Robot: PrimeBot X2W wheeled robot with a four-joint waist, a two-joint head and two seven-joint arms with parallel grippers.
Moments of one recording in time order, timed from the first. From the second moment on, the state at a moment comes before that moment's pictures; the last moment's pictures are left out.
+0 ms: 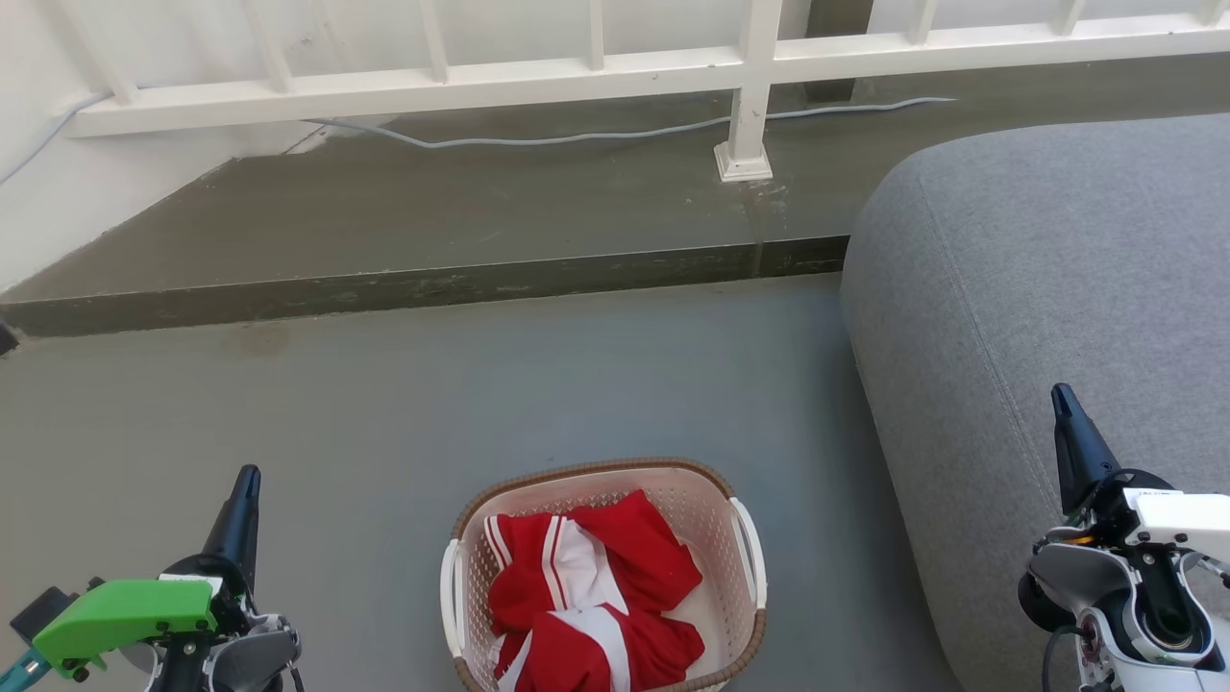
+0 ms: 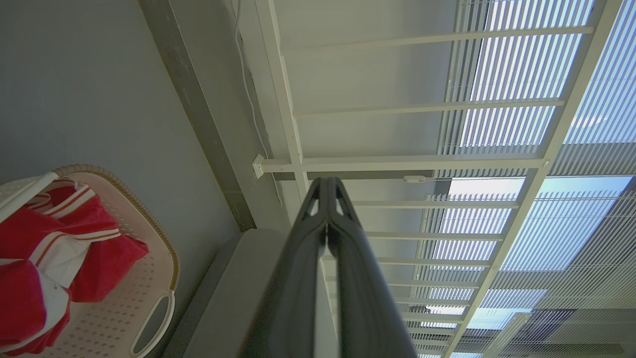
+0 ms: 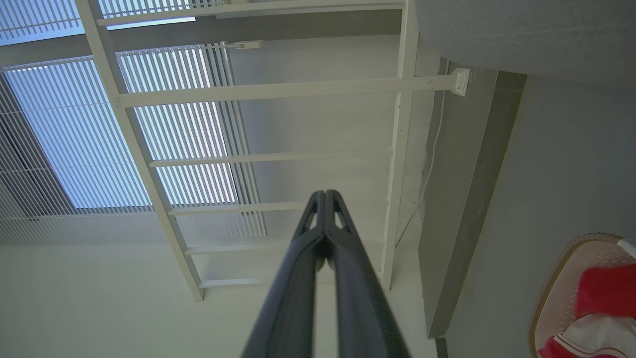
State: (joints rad) left arm -0.06 0.05 0.07 0.28 -1.63 -0.12 0.10; right arm -0.05 -0.04 -0.13 0.27 1.61 0.12 0.10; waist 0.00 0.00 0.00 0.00
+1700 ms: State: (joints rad) left arm 0.00 0.06 0.00 0.21 -1.26 -0.12 -0.01; right arm -0.01 -0.02 0.00 0.26 1.22 0.10 -0.01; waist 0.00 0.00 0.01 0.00
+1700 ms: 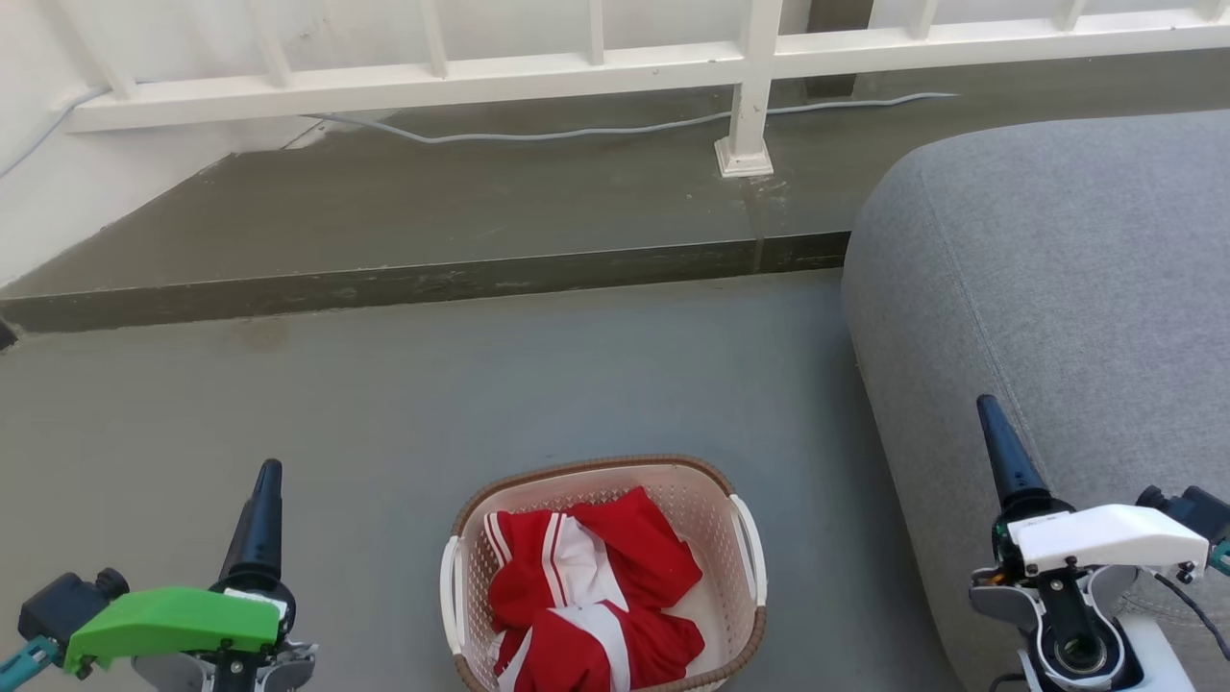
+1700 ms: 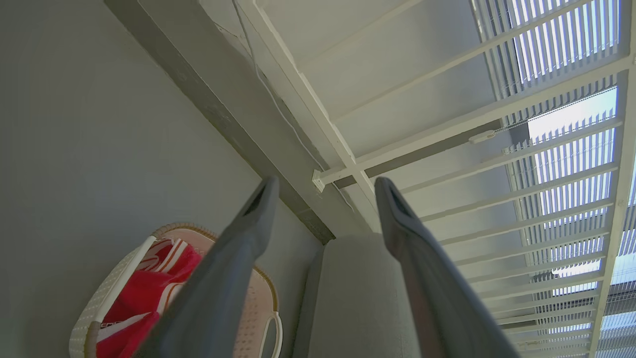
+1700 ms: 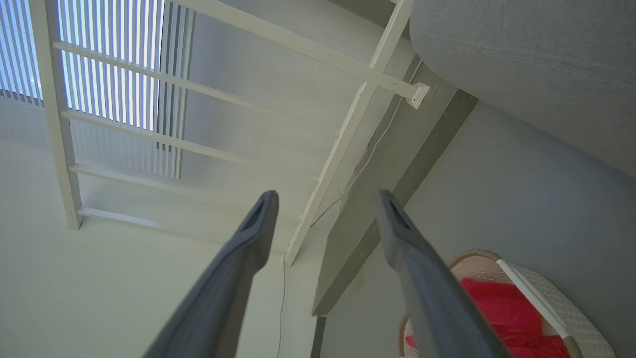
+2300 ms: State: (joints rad) left arm 0.03 0.07 -0.04 0.14 -0.92 -0.09 -0.08; right arm -0.01 -0.03 0.09 0.22 0.91 0.06 -0.08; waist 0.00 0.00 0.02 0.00
